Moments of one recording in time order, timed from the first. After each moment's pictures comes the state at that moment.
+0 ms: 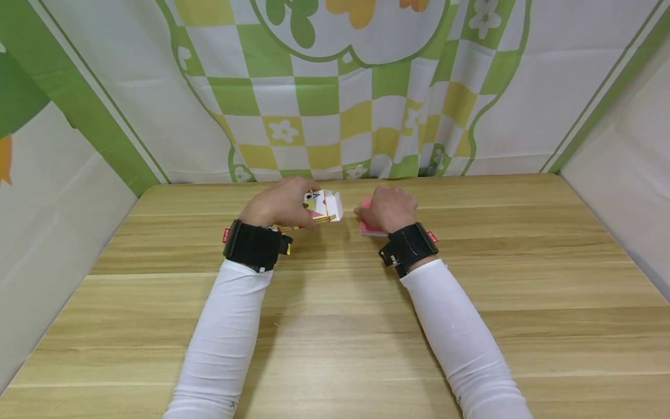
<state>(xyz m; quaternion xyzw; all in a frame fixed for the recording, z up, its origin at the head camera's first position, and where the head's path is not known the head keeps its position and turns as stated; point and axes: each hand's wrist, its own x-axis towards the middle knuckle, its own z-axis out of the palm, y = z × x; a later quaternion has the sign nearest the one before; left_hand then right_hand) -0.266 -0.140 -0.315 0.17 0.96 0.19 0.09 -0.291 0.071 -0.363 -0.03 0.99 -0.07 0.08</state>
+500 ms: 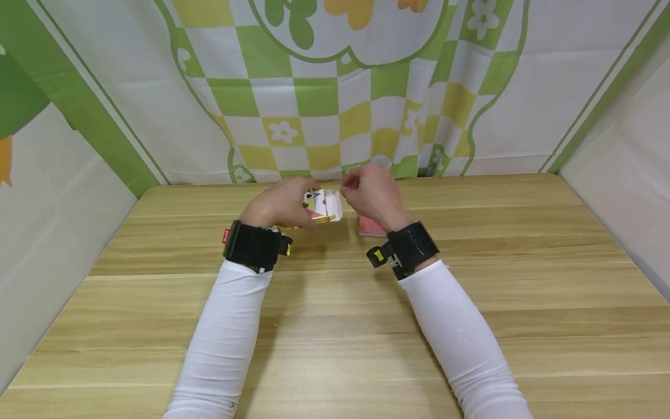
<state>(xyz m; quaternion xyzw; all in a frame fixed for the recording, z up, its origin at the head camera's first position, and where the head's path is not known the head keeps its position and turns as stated) -0.266 -0.139 -0.315 0.17 0.96 0.20 0.08 -0.286 0.055 -0.339 -0.18 0.93 -0.30 -0.07</state>
